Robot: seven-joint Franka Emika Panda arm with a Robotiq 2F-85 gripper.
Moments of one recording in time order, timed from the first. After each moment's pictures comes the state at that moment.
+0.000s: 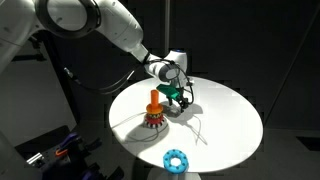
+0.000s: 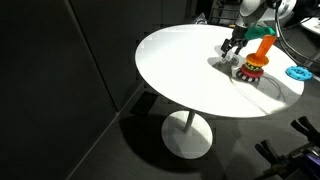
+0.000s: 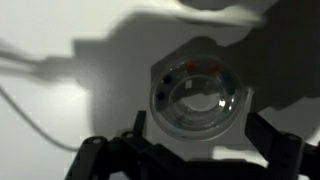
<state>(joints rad) -0.09 0.81 -0.06 -1.58 0.07 2.41 -0.10</state>
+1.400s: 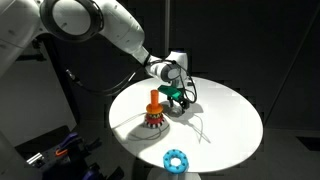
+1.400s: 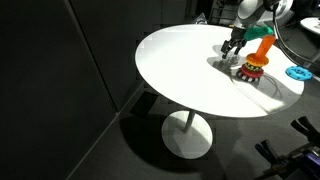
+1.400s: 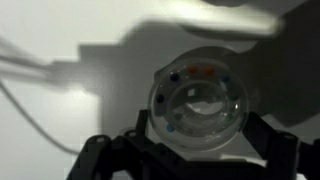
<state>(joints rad) -0.09 0.84 -0.06 -1.53 0.01 2.38 -0.10</state>
